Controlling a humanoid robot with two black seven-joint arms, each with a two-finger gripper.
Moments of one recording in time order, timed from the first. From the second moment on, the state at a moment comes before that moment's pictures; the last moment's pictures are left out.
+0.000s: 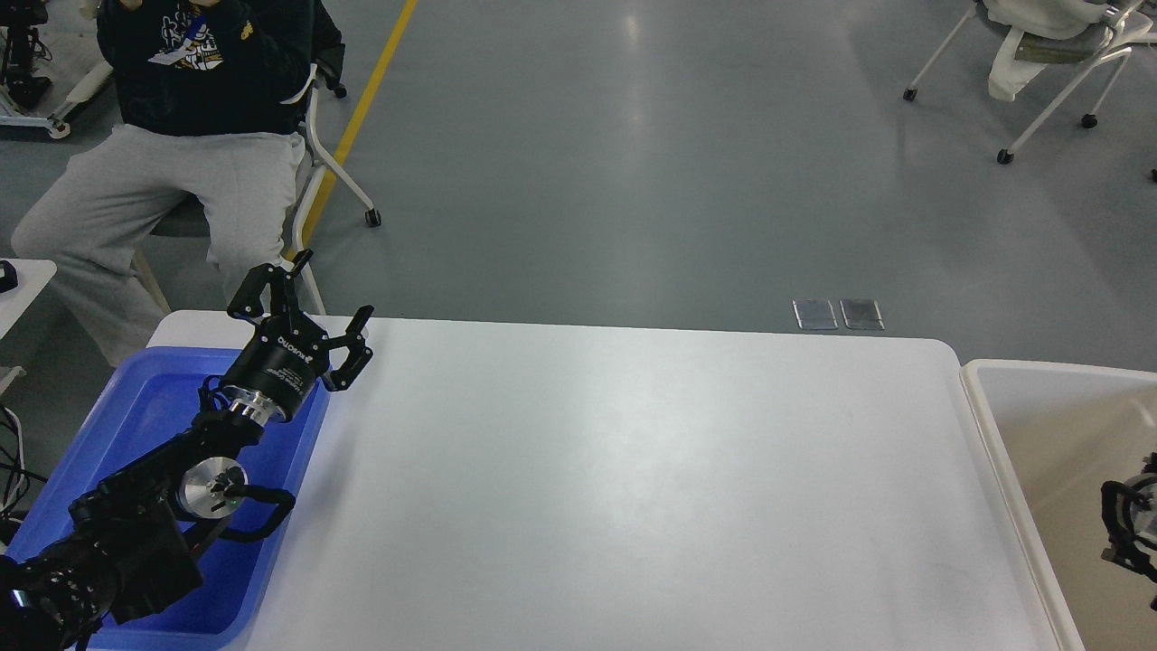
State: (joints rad) left arm -0.64 0.33 -0.61 -0.46 0.08 -0.61 -0.60; right arm 0.70 -0.42 0.32 0.07 0.18 -0.21 -0.15
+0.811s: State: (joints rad) left arm -0.64 0.33 -0.61 -0.46 0.08 -0.61 -0.60; right arm 0.90 -0.33 0.76 0.39 0.19 0.25 -0.15
